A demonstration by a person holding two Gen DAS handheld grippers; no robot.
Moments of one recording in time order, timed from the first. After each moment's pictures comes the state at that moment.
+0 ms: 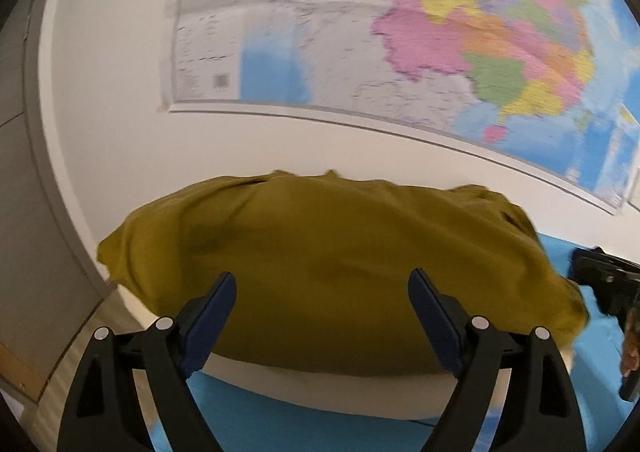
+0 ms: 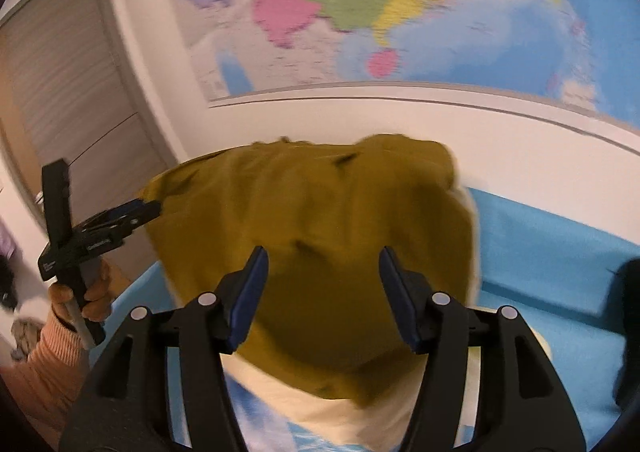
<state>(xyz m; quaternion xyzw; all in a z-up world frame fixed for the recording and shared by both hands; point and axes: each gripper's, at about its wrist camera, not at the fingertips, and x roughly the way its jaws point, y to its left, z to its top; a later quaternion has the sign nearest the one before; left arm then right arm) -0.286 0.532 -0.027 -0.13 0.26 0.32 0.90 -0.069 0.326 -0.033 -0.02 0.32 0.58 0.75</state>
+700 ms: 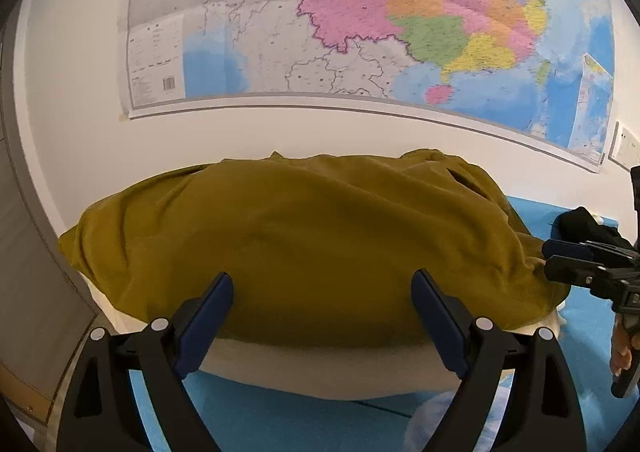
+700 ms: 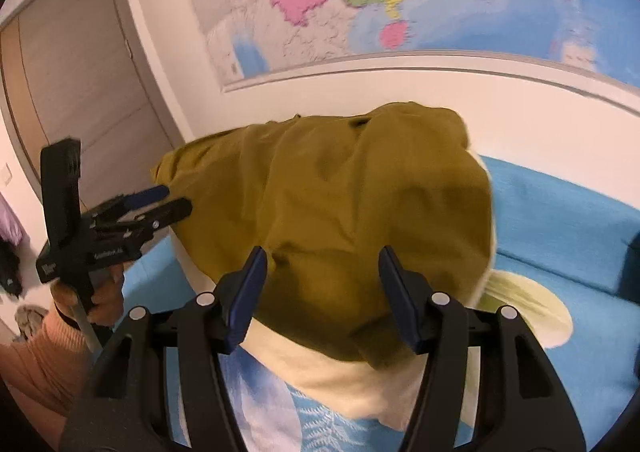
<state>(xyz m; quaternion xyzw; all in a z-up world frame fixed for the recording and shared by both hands) -0.265 0.481 -0.041 -0.10 0.28 0.29 0.91 -0.071 0.305 -0.069 -0.01 0.33 0.58 0.75</state>
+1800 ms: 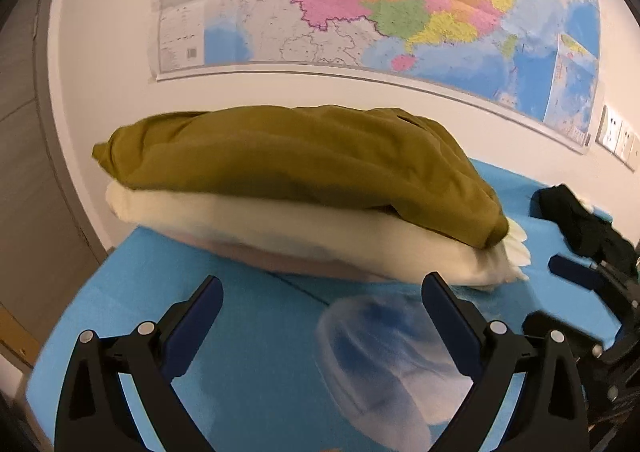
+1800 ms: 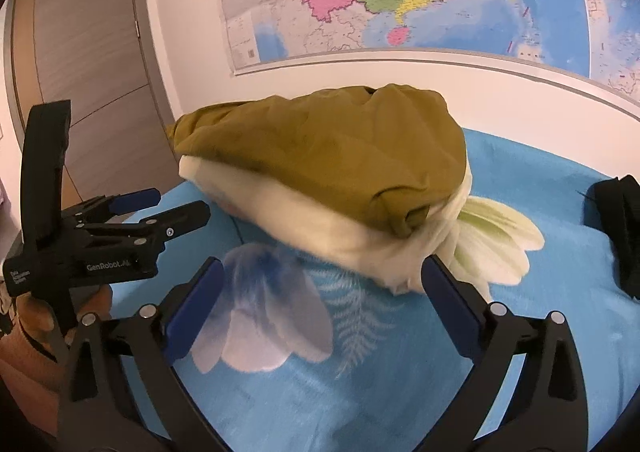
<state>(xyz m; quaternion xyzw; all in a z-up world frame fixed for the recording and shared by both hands) -0.305 0.373 -0.062 -0.14 0.28 0.33 0.89 -0.172 0.242 -0.092 -0.05 0.27 0.56 0.78</state>
